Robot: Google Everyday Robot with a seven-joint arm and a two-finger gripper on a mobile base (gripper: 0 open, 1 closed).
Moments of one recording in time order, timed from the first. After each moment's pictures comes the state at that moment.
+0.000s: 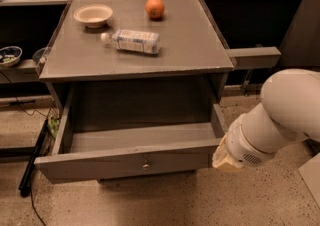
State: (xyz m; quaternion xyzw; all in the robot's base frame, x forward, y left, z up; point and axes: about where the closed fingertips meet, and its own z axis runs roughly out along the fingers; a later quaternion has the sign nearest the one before) arm 0.394 -0.149 0.755 -0.60 0.78 0.06 0.14
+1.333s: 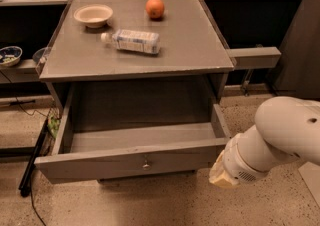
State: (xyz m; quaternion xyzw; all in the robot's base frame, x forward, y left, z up) arm 0.378 -0.148 0.704 -0.59 0.79 0.09 0.13
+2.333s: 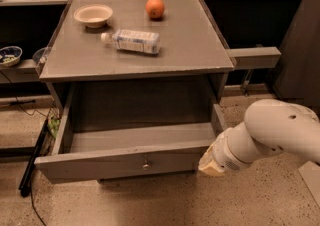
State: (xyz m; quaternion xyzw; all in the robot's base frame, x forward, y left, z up) arm 0.423 -0.133 0.675 -0.57 0.80 0.10 0.18
